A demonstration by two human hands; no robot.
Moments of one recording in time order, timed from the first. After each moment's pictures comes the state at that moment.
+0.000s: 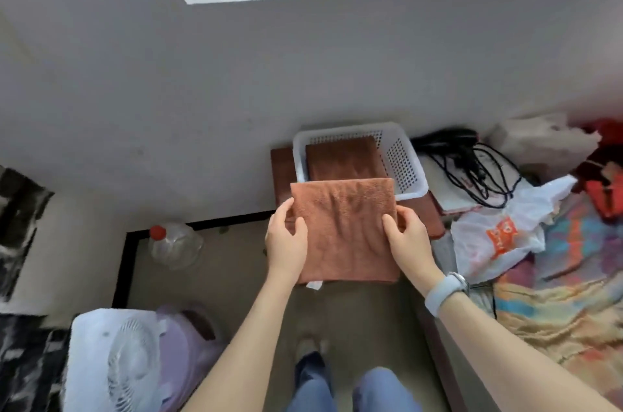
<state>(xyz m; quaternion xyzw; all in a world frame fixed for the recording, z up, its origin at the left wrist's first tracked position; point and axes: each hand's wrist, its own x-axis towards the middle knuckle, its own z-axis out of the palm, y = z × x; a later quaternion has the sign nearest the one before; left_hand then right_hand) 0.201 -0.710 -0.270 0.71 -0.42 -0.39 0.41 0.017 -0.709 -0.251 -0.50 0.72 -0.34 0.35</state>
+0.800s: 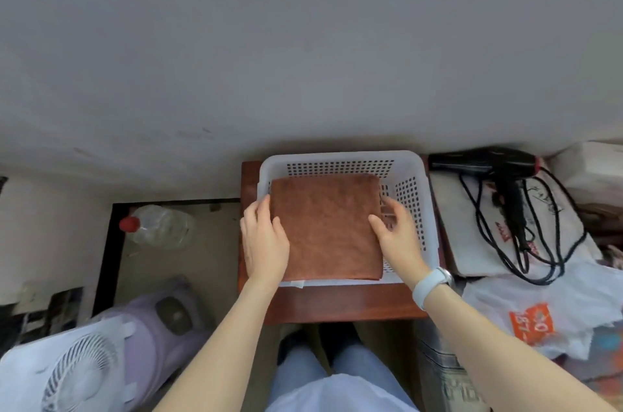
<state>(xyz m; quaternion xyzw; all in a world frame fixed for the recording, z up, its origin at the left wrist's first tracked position) 0.148 -0.893 -0.351 0.83 -0.45 -0.24 0.23 -0.048 -0.928 -0.345 -0.48 0.69 -0.24 0.49</state>
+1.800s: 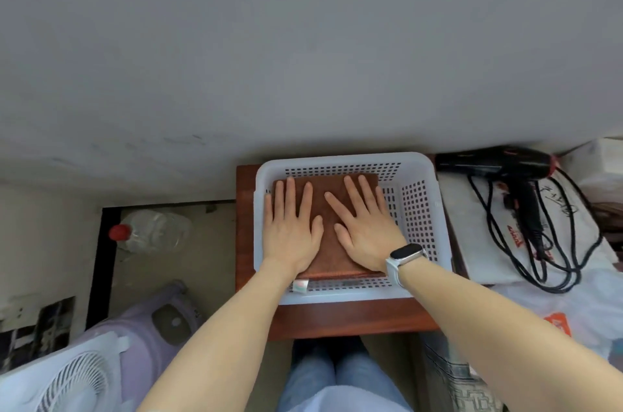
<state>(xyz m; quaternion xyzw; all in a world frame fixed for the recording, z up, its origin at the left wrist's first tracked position) 0.145 -0.940 -0.390 0.71 -0.68 -0.17 -0.06 -0.014 -0.969 -0.381 -0.84 0.50 0.11 0.20</state>
